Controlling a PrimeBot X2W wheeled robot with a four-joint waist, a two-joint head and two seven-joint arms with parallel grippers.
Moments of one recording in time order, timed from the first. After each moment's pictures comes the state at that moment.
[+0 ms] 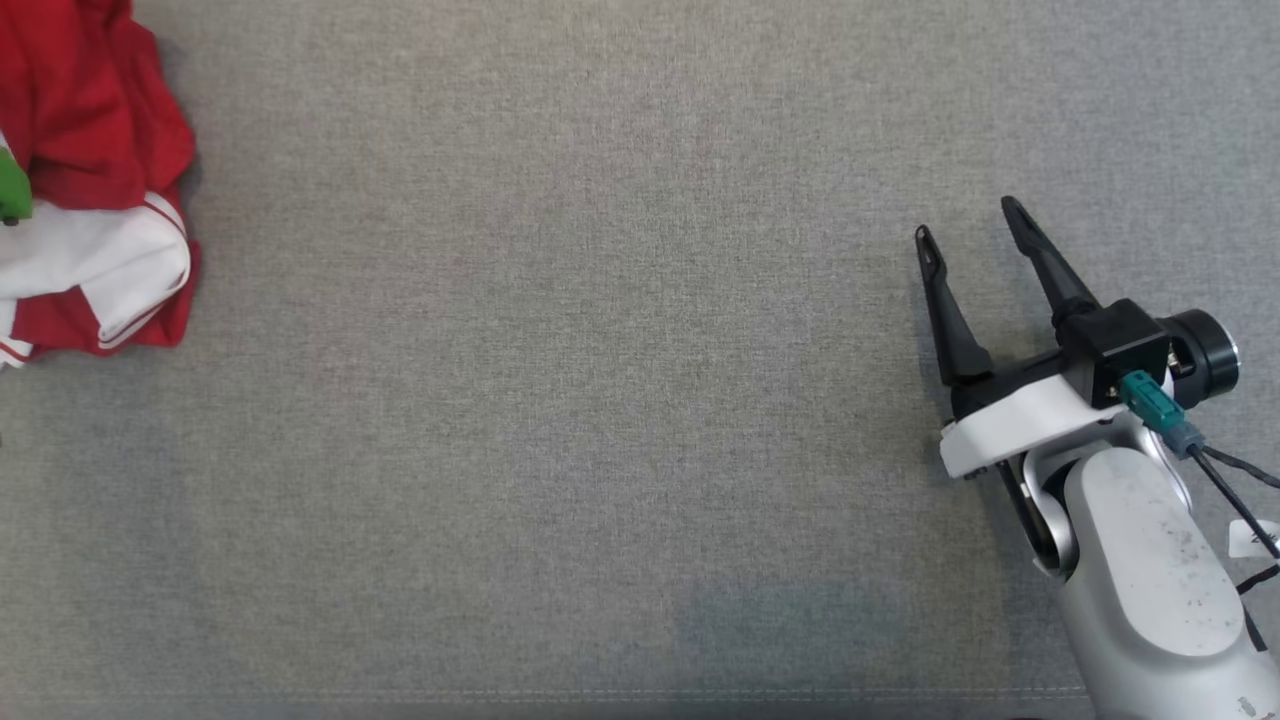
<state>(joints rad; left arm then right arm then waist) -1.01 0.49 -0.24 0.83 -0.36 0.03 -0.26 -0.41 -0.14 0.11 0.26 0.01 0.13 -0.26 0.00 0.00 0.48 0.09</state>
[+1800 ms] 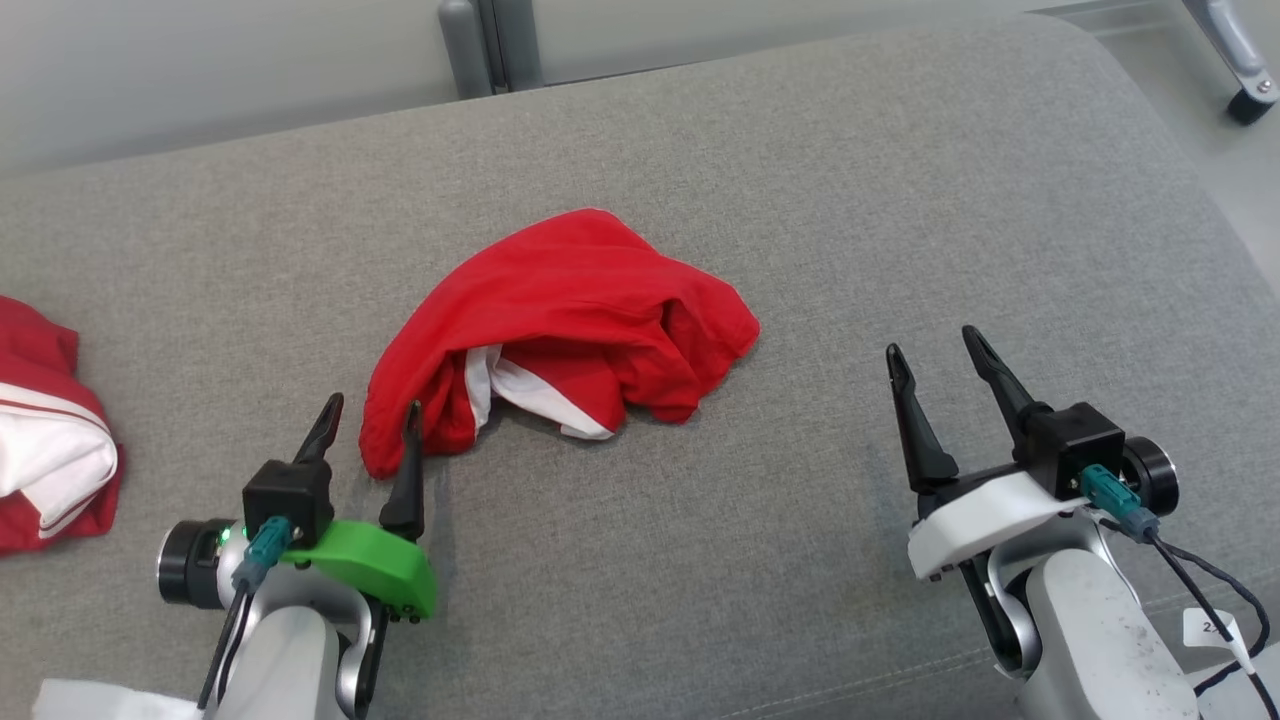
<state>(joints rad) -0.33 0.10 -0.14 0.56 -0.13 -0.07 -0.26 -0.28 -0.05 0.08 0.31 0.06 0.13 -0.26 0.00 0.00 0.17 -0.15</state>
